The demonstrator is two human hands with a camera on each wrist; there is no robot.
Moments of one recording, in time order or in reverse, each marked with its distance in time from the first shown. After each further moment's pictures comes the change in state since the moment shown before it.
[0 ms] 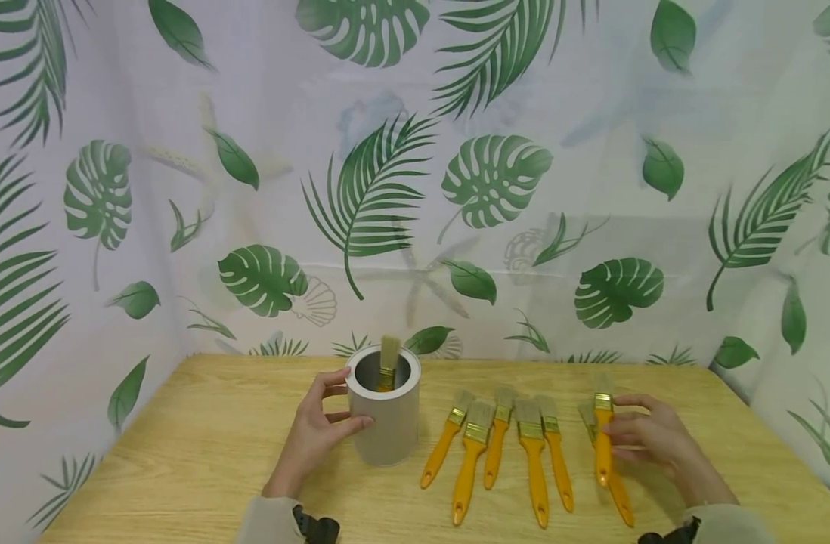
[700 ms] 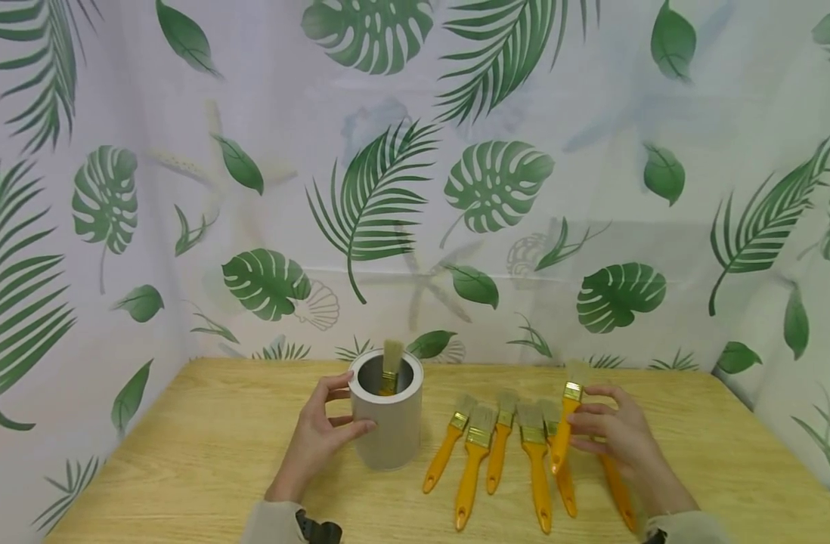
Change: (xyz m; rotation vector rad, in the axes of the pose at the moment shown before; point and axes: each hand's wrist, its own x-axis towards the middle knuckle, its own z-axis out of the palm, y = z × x) left_hand -0.001 -0.001 0.001 -0.002 -0.001 0.029; right_hand -0.013 -0.014 0.060 0.219 0.009 -0.143
